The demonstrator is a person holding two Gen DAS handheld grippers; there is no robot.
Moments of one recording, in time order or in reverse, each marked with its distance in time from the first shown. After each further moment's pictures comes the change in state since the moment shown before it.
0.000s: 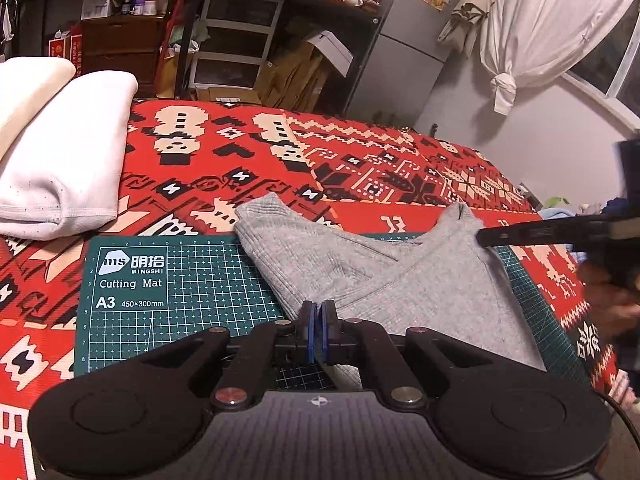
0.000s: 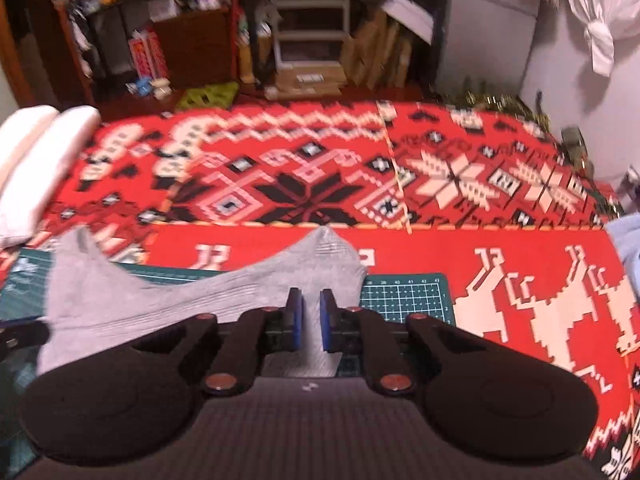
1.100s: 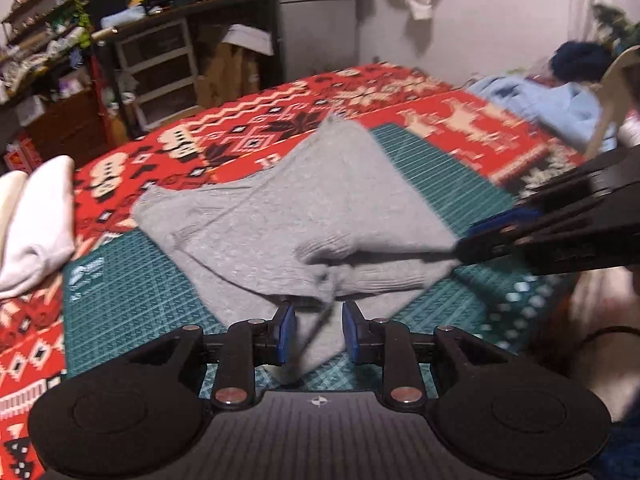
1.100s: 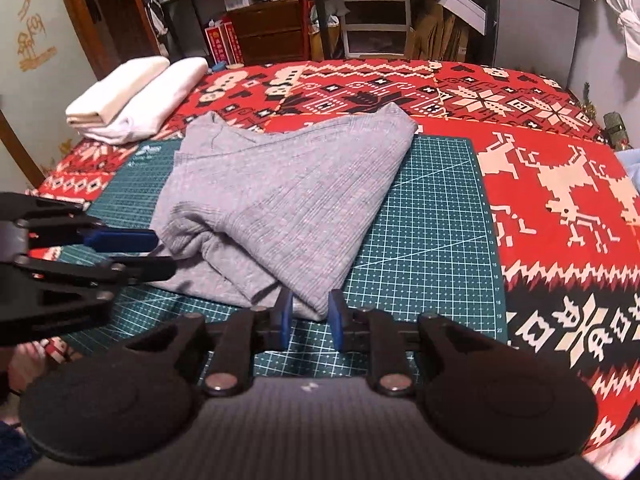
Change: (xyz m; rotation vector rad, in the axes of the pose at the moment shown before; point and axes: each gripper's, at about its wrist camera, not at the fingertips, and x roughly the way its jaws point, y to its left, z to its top) left arm -0.039 -0.129 -0.069 0.421 0.081 0.117; right arm -0.124 0.005 -0.148 -0.072 -0.017 0.221
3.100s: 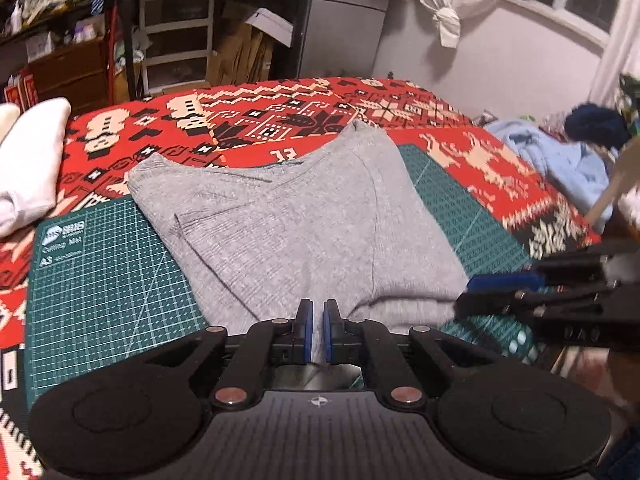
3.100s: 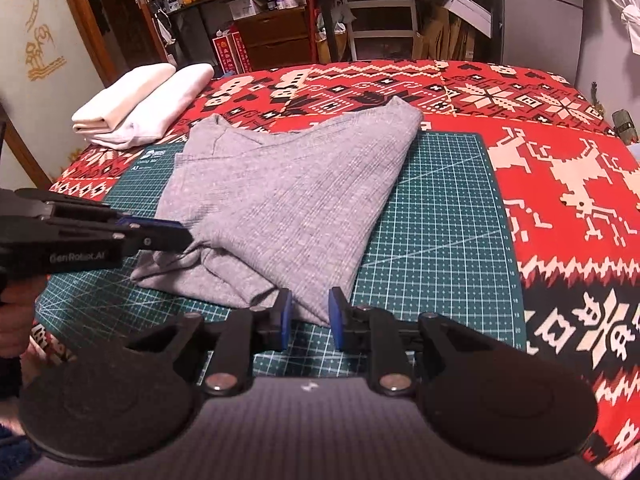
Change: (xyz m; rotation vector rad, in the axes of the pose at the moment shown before) left arm 0.017 0.034 0.003 -0.189 -0.009 -0.111; right arm 0.016 -0.005 -0.008 0.002 -0.020 0.028
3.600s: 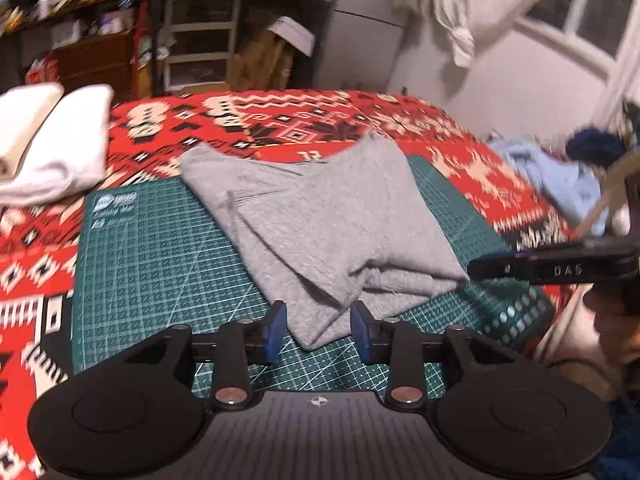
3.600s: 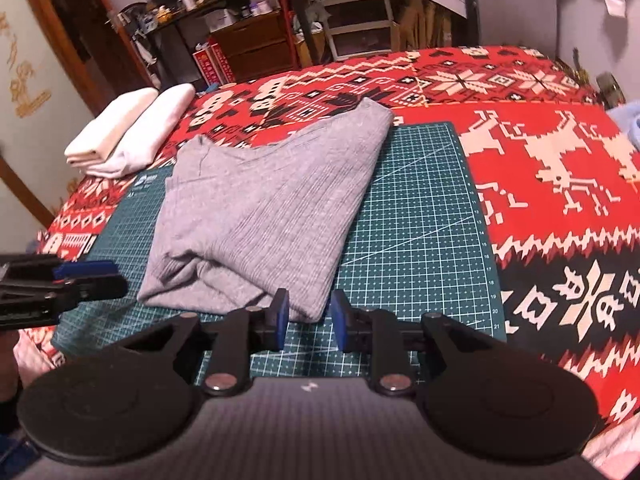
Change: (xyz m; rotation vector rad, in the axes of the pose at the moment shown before) left arm -0.046 0.023 -0.023 -0.101 -0.012 -0.002; right arm -0.014 -0.020 0.006 0.128 0.005 0.013
